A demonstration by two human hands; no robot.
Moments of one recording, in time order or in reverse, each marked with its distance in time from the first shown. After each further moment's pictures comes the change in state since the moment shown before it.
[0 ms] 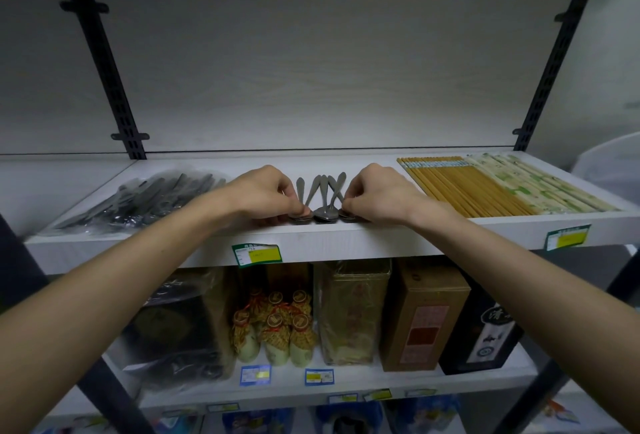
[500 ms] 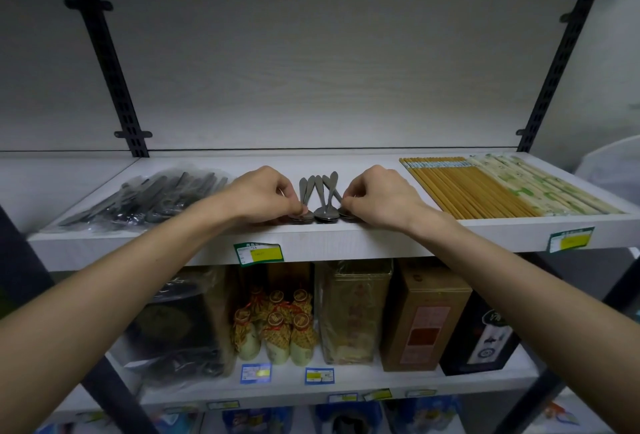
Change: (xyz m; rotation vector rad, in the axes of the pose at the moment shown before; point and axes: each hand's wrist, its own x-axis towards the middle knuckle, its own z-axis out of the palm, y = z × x) left_hand 0.000 -0.009 0.003 0.005 0.069 -0.014; right_hand 0.002 0.003 0.012 0.059 0.073 0.005
